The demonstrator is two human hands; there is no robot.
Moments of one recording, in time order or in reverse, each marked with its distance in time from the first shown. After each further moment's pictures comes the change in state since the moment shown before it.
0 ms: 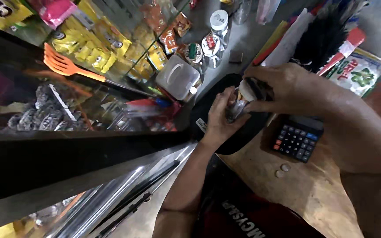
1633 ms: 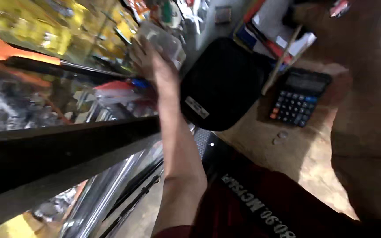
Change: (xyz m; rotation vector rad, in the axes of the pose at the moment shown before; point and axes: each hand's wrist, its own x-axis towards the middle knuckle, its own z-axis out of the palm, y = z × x) left_hand 0.056 -0.067 -0.073 0.826 0.175 -0.510; right_hand -0.052 0.020 -0.010 0.035 0.375 0.557
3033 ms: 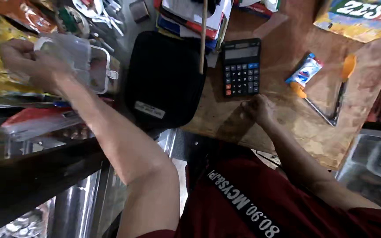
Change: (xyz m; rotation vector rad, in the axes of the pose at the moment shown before) left_hand 0.062 -0.015 -0.017 -0.115 0.024 -0.122; right_hand -0.255 0.076 0.123 0.057 -0.077 0.828
